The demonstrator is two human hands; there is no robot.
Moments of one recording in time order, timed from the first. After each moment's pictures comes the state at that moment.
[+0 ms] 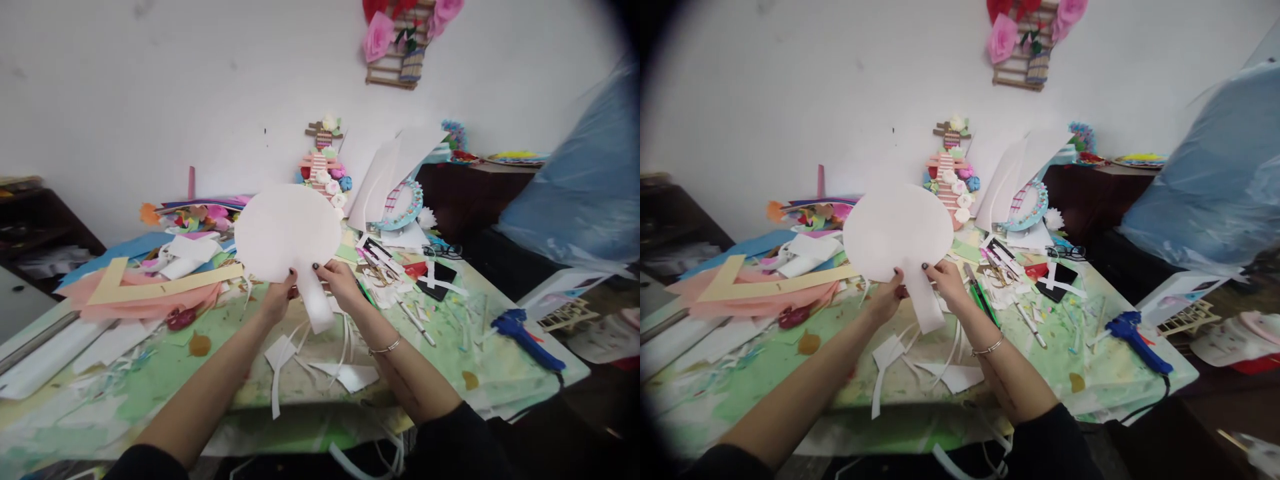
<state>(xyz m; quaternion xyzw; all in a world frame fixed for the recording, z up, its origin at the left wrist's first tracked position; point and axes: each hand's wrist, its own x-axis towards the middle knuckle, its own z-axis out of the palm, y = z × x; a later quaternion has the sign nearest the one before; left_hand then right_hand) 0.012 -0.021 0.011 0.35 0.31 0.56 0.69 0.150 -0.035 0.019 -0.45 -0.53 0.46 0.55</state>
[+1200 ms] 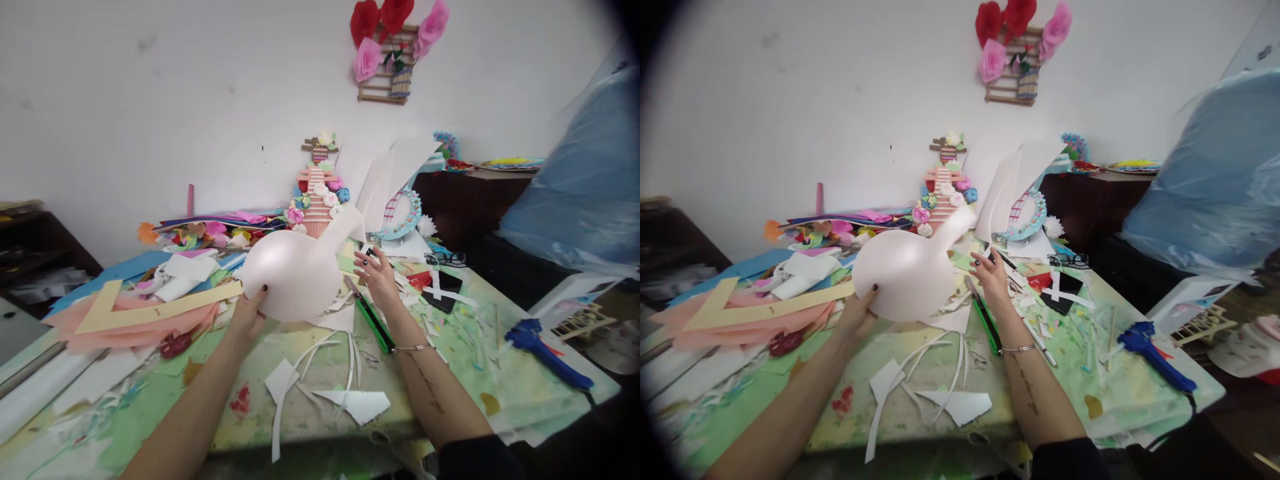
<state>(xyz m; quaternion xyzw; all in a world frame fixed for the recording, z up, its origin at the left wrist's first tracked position) -0.045 0.019 -0.019 0.33 0.31 0.63 0.63 0.244 -0.006 -0.003 -0.38 -0.40 0.38 0.74</state>
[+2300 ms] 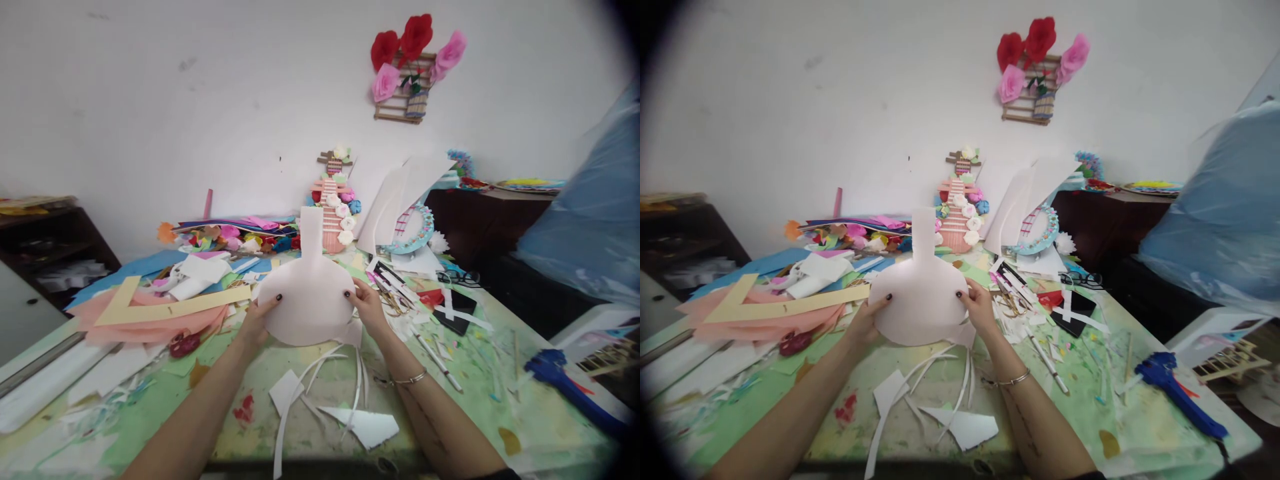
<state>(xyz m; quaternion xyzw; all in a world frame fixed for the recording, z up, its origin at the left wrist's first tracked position) -0.048 0.017 -0.019 0.32 0.33 0.58 0.67 0.199 -0.015 -0.011 -0.42 -0.50 0.42 0.63</state>
